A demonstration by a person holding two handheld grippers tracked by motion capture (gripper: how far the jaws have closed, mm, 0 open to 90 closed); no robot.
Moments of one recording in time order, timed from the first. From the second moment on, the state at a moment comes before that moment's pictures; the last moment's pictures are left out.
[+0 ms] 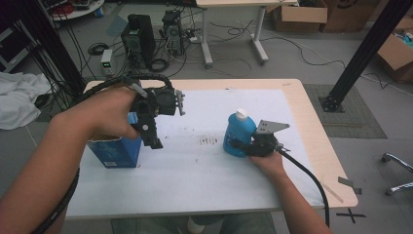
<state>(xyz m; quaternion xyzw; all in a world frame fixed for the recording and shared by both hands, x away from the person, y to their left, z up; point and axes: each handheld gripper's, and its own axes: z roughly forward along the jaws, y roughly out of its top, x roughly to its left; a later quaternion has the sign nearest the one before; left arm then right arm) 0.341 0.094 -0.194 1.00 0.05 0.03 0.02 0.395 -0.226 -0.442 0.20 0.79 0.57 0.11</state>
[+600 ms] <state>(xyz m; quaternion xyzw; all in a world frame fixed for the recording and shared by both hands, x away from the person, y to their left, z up) 0.341 0.088 -0.194 1.00 0.04 0.03 0.02 0.379 -0.229 -0.412 0.16 0.80 0.57 0.09</state>
